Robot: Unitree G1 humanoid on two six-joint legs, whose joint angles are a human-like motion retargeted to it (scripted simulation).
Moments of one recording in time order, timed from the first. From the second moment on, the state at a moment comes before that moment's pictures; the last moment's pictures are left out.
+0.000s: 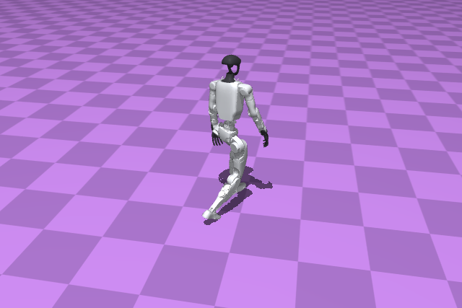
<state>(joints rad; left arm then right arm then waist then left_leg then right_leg) -0.10 0.24 -0.33 1.34 0.13 -0.03 -0.07 -0.30 -0.21 0.37 1.21 -0.11 -0.04 0.03 0.15 -0.24 0.16 -0.56 -0.17 0.20 0.73 -0.37 0.09 0.07 -0.10 0.12 1.01 -0.56 0.10</state>
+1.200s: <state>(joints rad) -0.06 0.23 -0.32 1.28 0.14 -0.02 -0.11 -0.28 -0.23 0.34 1.22 -0.12 -0.03 0.06 0.13 -0.16 0.08 -0.55 -0.04 0.18 0.66 -0.40 0.06 0.07 -0.09 0.07 0.87 -0.68 0.03</state>
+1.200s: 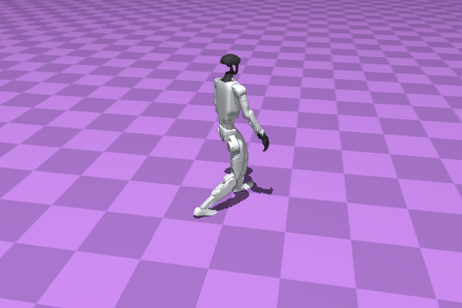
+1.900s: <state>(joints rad) -0.31 0.30 -0.38 1.17 0.10 -0.09 -0.11 -0.18 -0.18 0.30 1.32 -0.09 -0.01 0.14 -0.03 -0.05 0.07 0.12 -0.08 0.08 0.57 -0.76 0.10 -0.57 -0.19 -0.15 0.52 -0.37 0.12</state>
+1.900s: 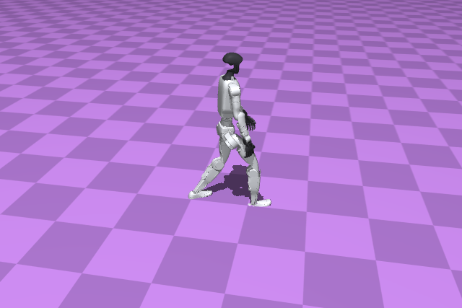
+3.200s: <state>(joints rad) -0.04 0.29 -0.27 1.28 -0.01 -0.02 -0.18 -0.19 -0.18 0.29 1.36 -0.10 0.00 0.14 0.08 -0.29 -0.01 -0.43 -0.29 0.14 0.43 -0.33 0.18 -0.21 -0.43 0.03 1.25 -0.20 0.12</state>
